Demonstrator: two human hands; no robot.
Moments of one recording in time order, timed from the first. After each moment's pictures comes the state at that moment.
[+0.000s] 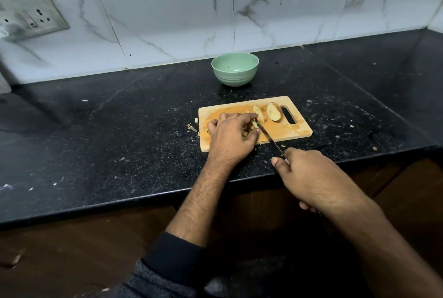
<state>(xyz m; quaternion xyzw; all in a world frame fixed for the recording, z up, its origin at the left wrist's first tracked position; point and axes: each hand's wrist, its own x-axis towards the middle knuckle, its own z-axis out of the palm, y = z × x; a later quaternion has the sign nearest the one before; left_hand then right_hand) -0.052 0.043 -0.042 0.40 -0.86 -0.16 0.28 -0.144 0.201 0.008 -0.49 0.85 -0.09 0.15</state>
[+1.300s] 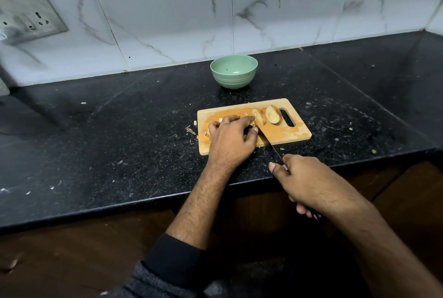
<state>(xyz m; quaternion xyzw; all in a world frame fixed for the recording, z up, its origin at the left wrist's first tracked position) -0.057 0.040 -0.043 0.41 -0.86 -0.15 0.26 -0.149 0.197 0.006 -0.48 0.83 -0.11 0.25</state>
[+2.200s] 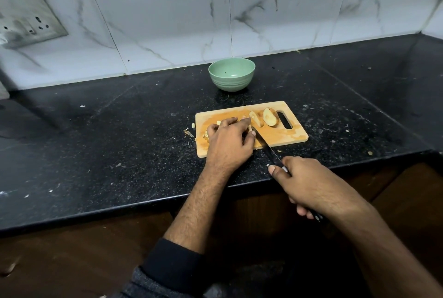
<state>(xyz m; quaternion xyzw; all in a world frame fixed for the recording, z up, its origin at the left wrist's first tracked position) -0.056 0.045 -0.040 0.41 -0.87 -0.14 0.25 -0.155 0.202 0.004 -0.46 0.82 -0.15 0.29</state>
